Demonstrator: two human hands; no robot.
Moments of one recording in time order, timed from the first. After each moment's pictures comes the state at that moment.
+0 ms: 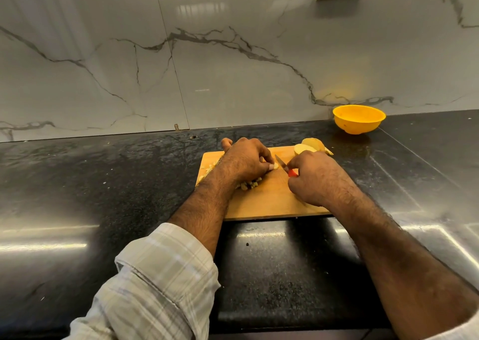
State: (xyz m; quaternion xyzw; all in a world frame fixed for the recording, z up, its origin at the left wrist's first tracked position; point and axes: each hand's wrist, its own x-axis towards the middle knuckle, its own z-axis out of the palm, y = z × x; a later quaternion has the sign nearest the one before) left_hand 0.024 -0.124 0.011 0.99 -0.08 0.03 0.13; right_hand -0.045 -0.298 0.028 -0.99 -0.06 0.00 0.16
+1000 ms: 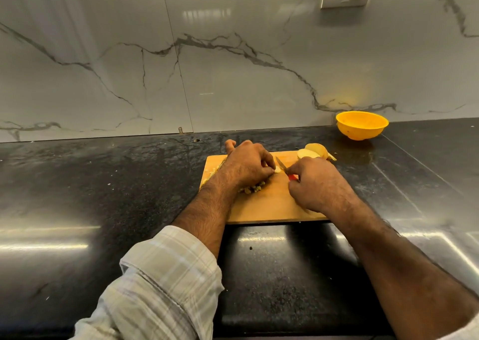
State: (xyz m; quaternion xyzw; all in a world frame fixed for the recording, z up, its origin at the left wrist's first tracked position) left_hand 0.018 -0.118 0.011 0.98 -0.12 0.06 0.14; right_hand -0.051 -0.291 0.028 -0.98 -0.05 -0.01 0.18
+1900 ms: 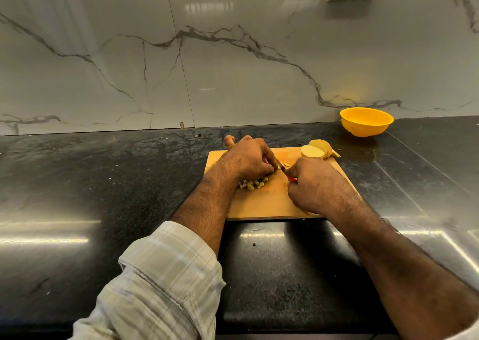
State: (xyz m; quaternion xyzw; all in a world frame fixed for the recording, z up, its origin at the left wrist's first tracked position) left_hand 0.013 -0.113 0.022 0.98 -0.11 0.01 0.13; right_hand -0.058 -0.279 0.034 -0.99 -0.06 0.03 0.14
